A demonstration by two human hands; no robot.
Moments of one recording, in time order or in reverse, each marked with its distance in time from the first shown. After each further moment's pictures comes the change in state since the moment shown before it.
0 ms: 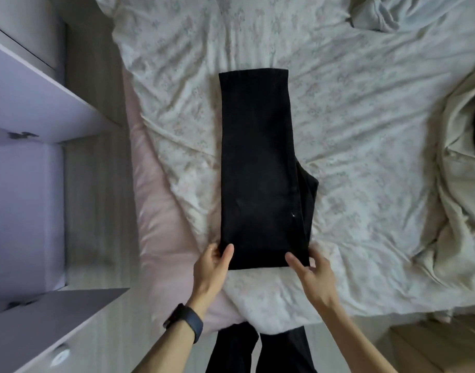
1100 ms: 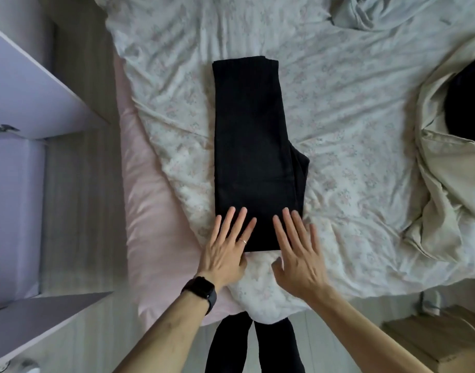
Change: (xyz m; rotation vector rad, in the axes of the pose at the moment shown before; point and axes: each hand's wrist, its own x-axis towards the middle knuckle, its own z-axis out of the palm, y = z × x) left_hand 0.004 -0.052 0.040 1.130 0.112 0.976; right_hand -0.018 0.062 0.023 -1.028 0.169 -0.760
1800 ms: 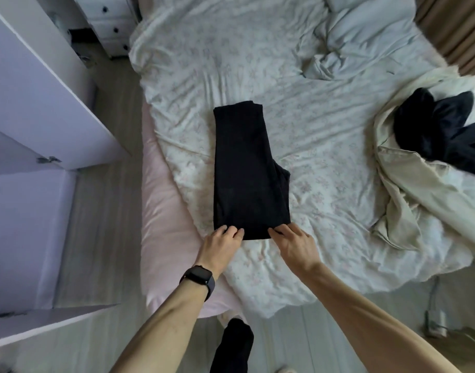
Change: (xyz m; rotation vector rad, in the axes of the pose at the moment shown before) left_hand -0.032 0.032 -0.085 0.097 0.090 0.027; right_hand -0.018 0.012 -0.050 -0.030 0.191 -0.165
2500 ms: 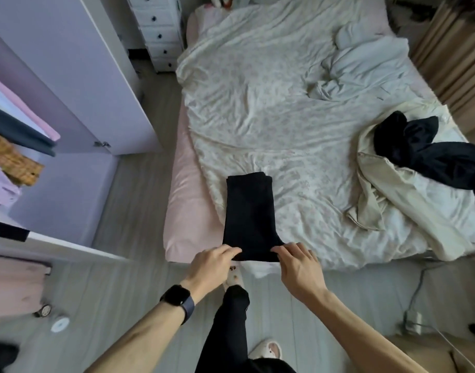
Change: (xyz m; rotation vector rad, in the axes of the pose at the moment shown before) left_hand -0.214 0.130 -0.106 -0.258 -0.002 -0.191; right_hand -0.207 -0.058 -0.139 0.159 -0.043 0.084
